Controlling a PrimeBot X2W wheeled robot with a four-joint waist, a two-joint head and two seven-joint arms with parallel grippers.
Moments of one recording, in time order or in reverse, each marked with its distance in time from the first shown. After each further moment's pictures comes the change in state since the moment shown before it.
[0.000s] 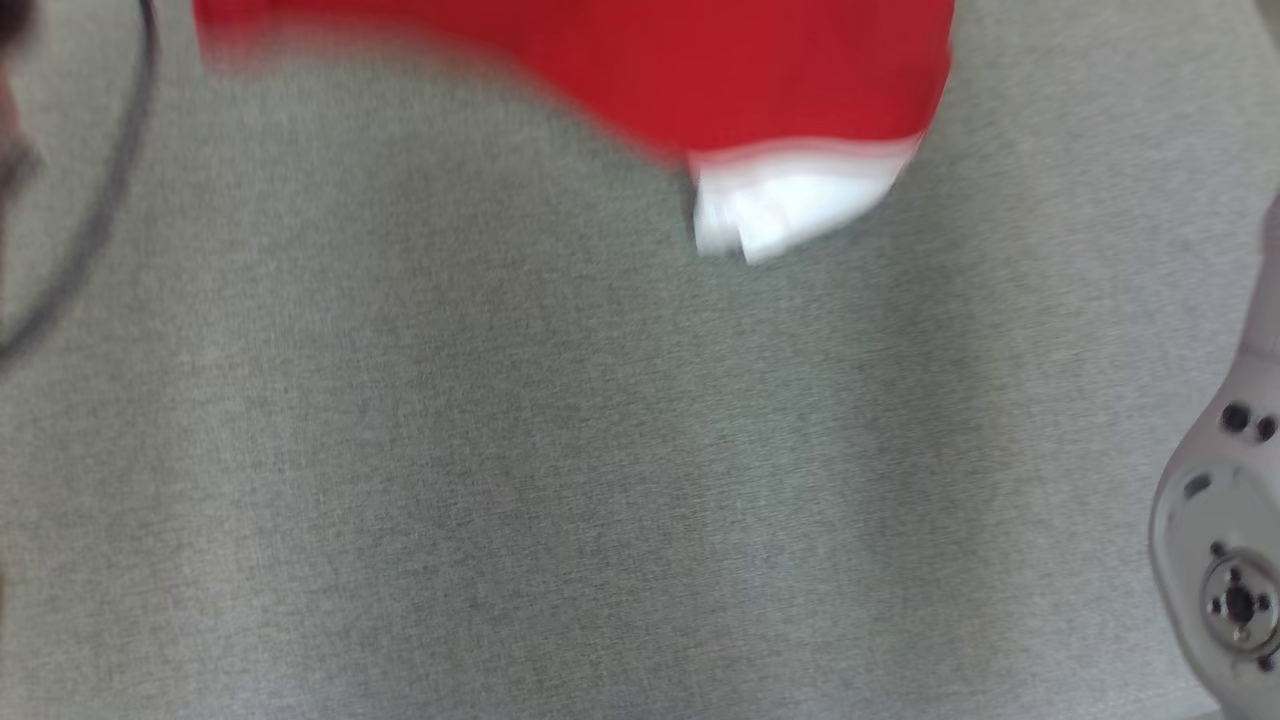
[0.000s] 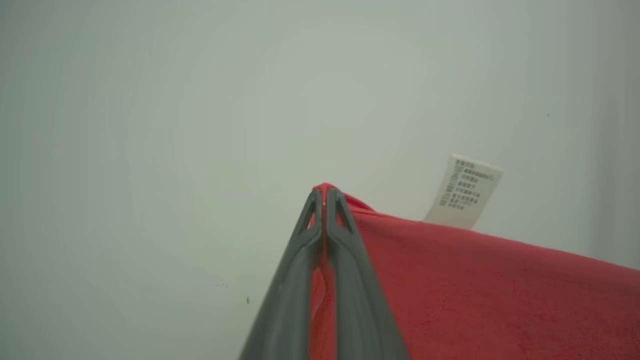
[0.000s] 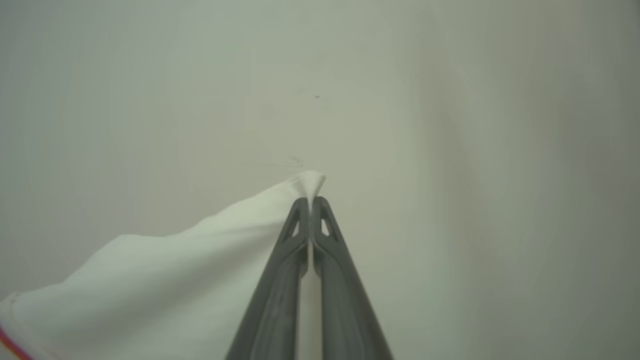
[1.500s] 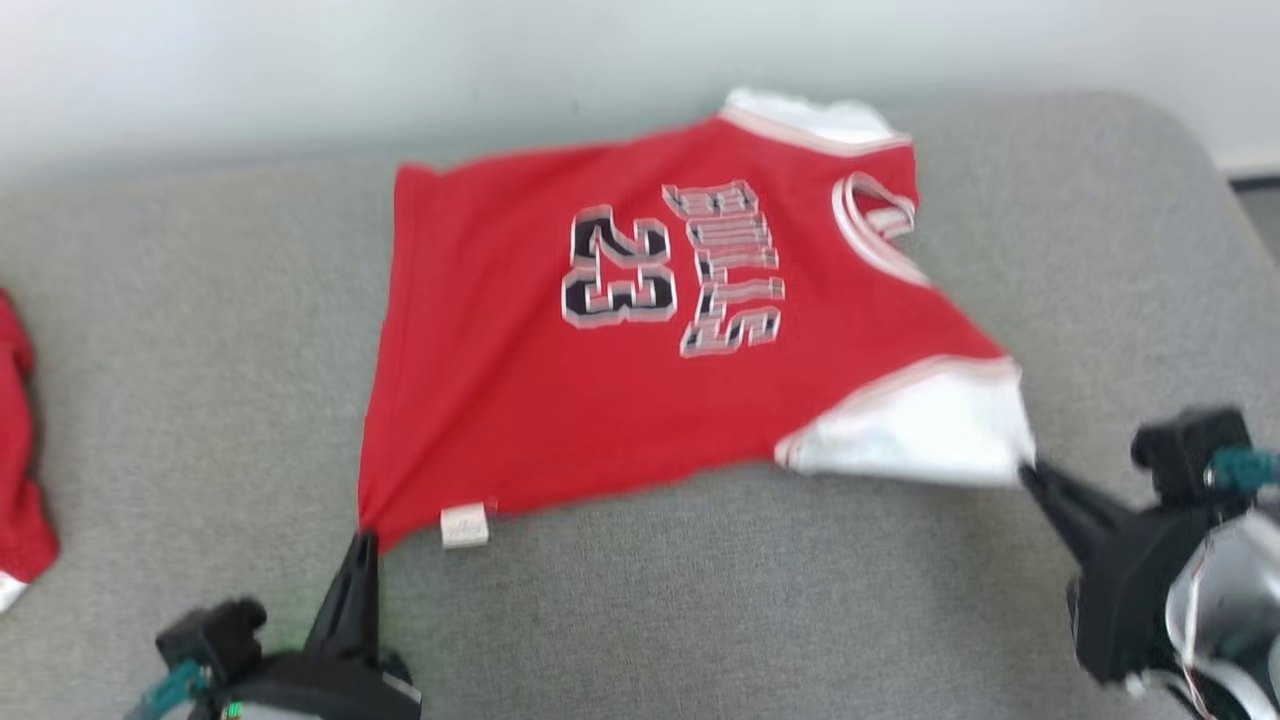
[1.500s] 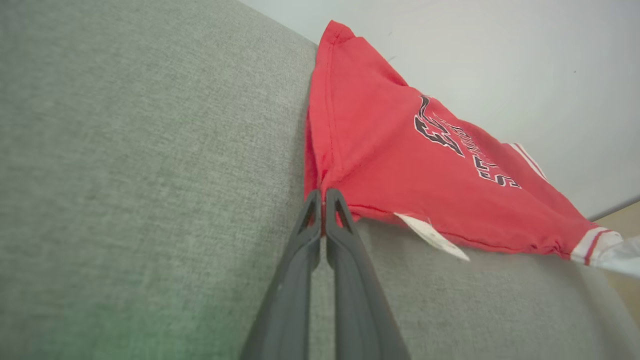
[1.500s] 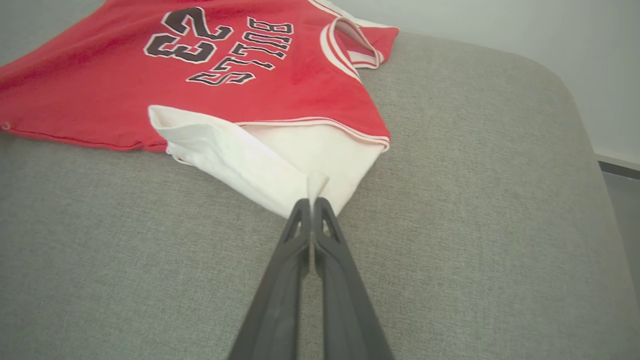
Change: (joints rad) left arm 1.084 -0.214 0.079 0.129 -0.129 -0.249 -0.104; right arm 1.213 -0.400 0.350 -0.616 0.455 0.000 0.755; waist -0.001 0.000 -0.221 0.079
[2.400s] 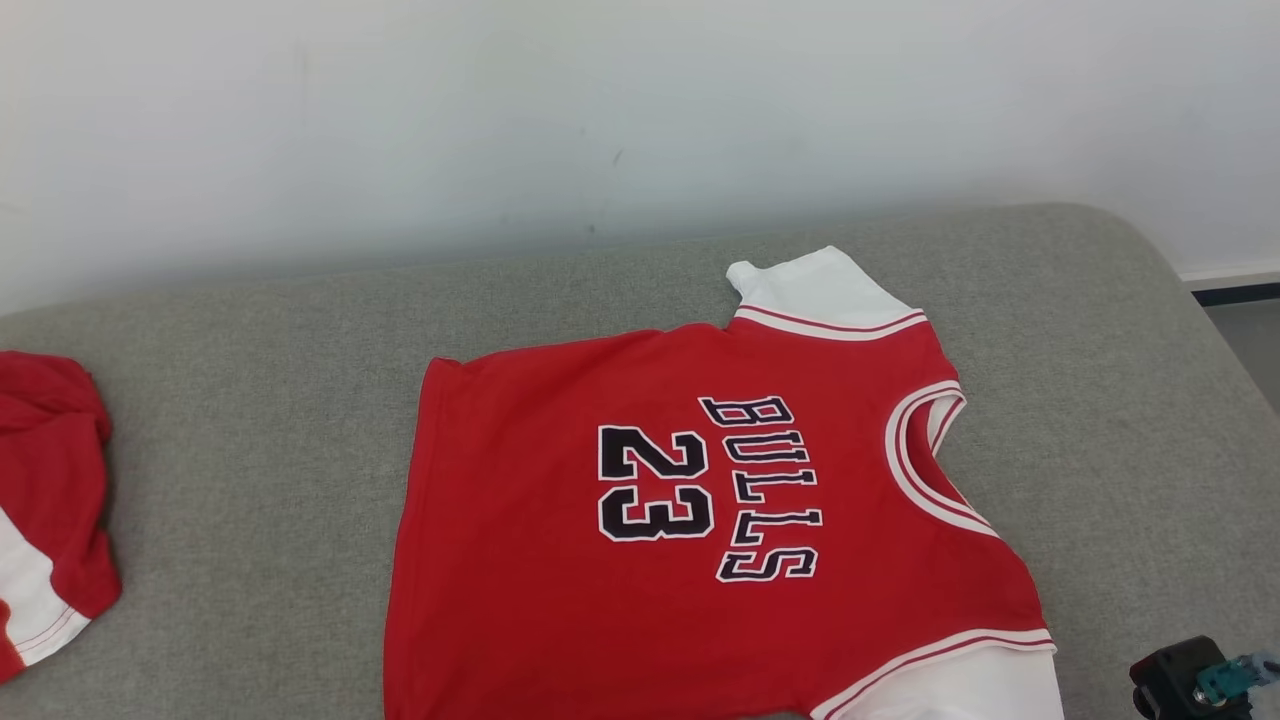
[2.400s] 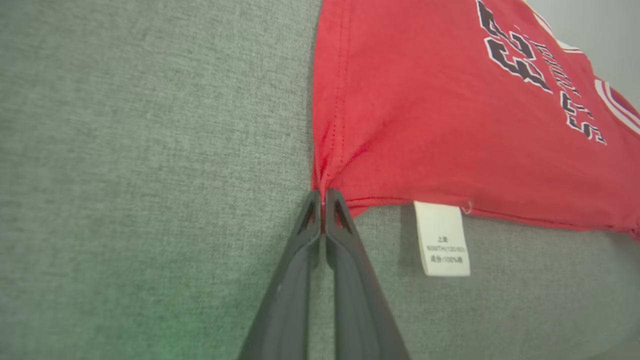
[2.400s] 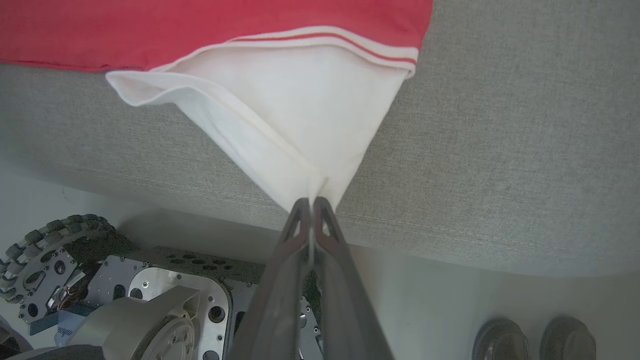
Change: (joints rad) left arm 0.314 0.045 -0.084 -0.045 0.080 0.077 0.101; right arm 0.461 0.000 -0.086 -0.146 0.103 0.000 0.327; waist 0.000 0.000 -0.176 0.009
